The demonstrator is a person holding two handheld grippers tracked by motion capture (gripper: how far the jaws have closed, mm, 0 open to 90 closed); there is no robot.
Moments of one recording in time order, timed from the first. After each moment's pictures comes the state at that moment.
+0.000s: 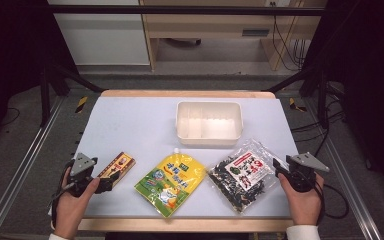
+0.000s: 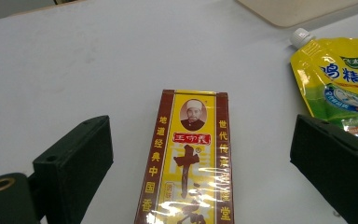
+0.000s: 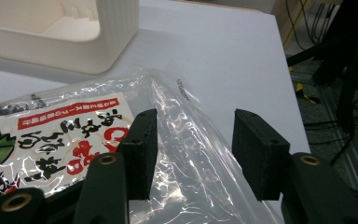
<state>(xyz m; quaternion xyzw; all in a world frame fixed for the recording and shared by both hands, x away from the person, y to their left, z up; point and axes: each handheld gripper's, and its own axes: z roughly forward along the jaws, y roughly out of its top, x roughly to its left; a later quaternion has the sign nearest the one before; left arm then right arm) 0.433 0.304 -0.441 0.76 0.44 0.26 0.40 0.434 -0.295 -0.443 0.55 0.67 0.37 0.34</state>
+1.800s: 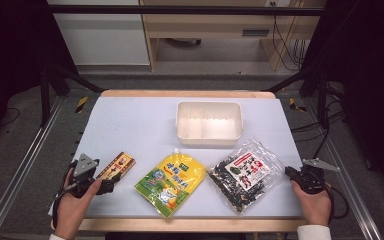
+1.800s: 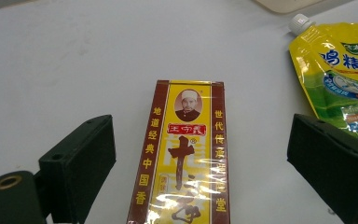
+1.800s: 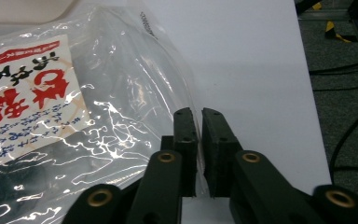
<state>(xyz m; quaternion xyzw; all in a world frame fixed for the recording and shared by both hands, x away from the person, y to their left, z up) 0.433 0.301 -0.443 0.77 0.43 0.25 0.39 0.441 -0.343 -0.482 0.61 0.67 0.36 0.23</state>
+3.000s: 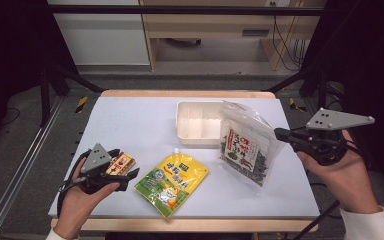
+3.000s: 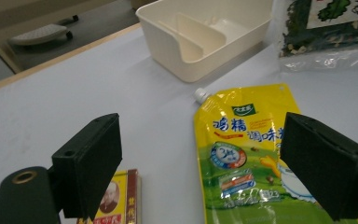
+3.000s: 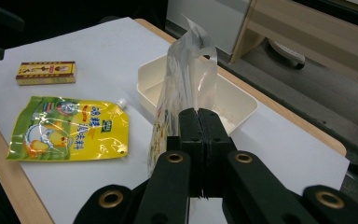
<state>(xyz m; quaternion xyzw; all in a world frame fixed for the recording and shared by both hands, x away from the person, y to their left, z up) 0.416 0.237 -0.362 0.81 0.32 0.23 0.44 0.412 -0.267 -0.248 0.32 0.80 0.44 0.25</state>
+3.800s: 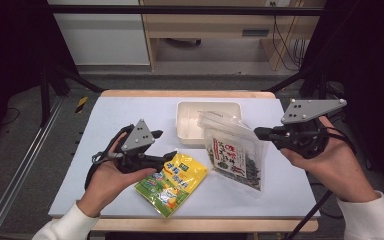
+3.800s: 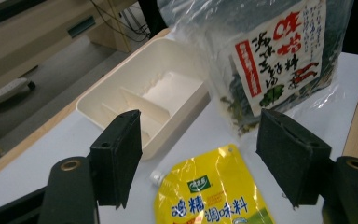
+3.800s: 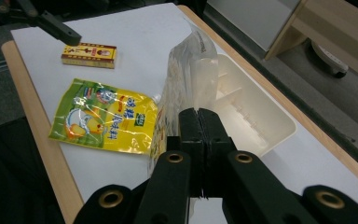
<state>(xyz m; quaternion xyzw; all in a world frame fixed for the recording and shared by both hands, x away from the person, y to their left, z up) 0.434 0.145 -0.291 0.84 0.20 0.23 0.44 0.415 -0.220 -0.217 0.24 0.86 0.40 0.21</state>
